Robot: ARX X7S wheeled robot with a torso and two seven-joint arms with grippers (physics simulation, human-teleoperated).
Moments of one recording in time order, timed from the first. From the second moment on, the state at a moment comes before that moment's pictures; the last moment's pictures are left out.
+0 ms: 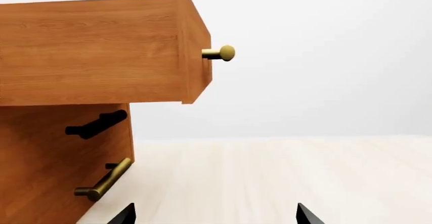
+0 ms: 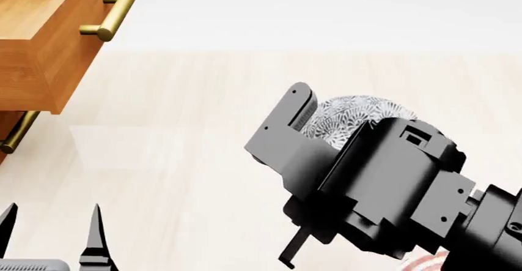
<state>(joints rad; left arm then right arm) -0.08 -0.33 0.28 0.23 -0.24 -0.04 -0.36 1.54 0.47 -1.47 0.16 1.13 1.16 0.17</state>
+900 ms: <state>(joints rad) -0.09 -0.33 0.29 0.22 -0.25 -0.04 -0.37 1.56 0.83 -1.29 -0.21 1.55 1.36 0.60</state>
